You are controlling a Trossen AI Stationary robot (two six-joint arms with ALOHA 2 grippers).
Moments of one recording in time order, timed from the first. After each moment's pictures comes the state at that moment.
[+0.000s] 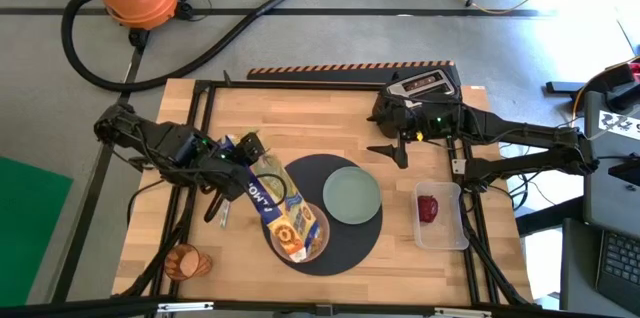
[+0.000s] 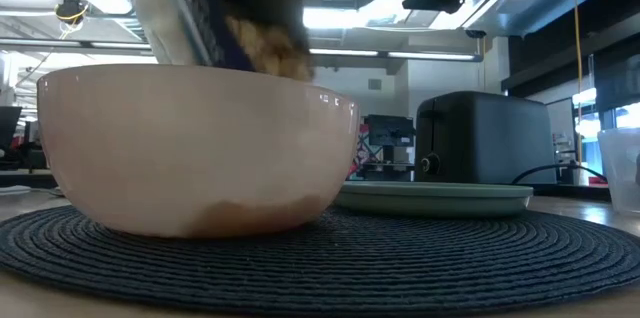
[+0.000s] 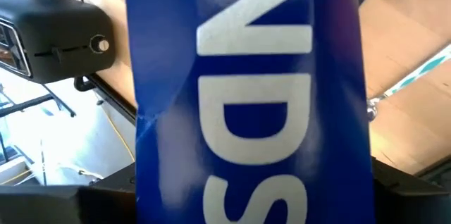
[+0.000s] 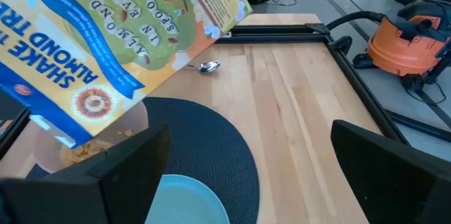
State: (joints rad) left arm -0.41 1.41 1.68 -1.57 -0.46 0.66; right arm -0.19 1.01 0.91 -0.28 -0.17 -0.06
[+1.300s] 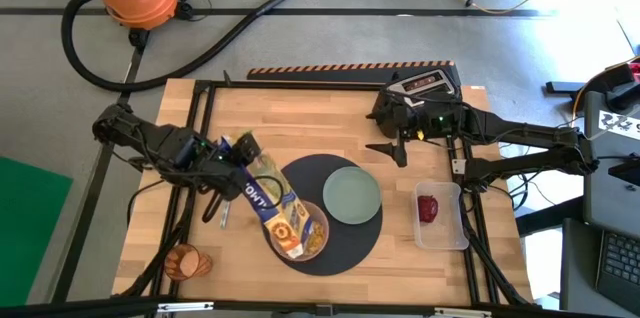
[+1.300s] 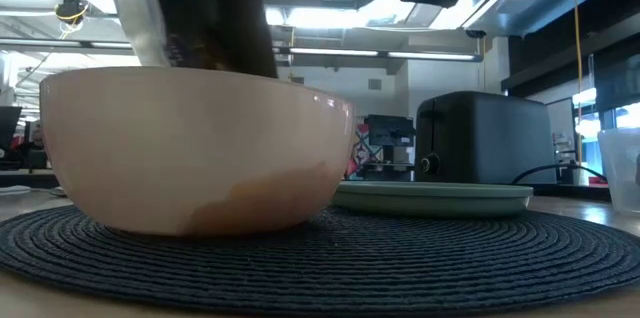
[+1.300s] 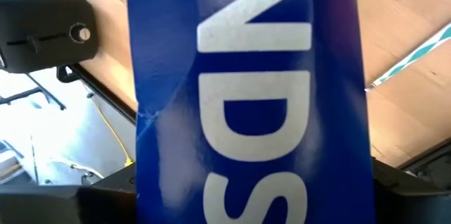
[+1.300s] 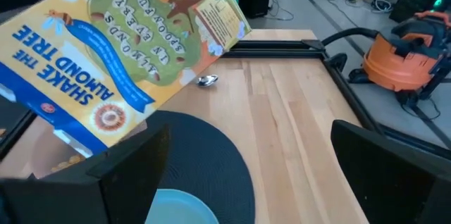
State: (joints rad) left arm -0.42 1.37 1.59 -1.57 -0.46 0.63; right arm -0.19 1.01 0.91 -0.23 -0.17 -0.08
